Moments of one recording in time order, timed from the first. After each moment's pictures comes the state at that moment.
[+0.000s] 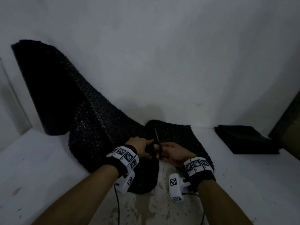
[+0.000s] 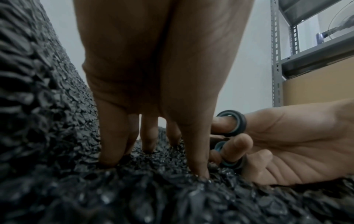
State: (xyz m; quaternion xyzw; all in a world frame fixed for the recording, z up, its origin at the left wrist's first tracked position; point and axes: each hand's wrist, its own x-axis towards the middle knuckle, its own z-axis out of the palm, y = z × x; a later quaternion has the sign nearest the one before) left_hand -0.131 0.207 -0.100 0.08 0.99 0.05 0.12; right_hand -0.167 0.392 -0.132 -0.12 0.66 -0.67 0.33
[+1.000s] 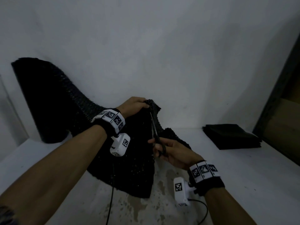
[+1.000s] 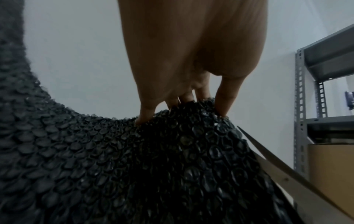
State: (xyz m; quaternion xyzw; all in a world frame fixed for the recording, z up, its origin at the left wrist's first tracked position) left_hand -0.146 0.215 0.040 0.06 0.86 0.50 -0.08; right_hand -0.111 0.442 -0.082 -0.26 0.58 -0.71 0.30
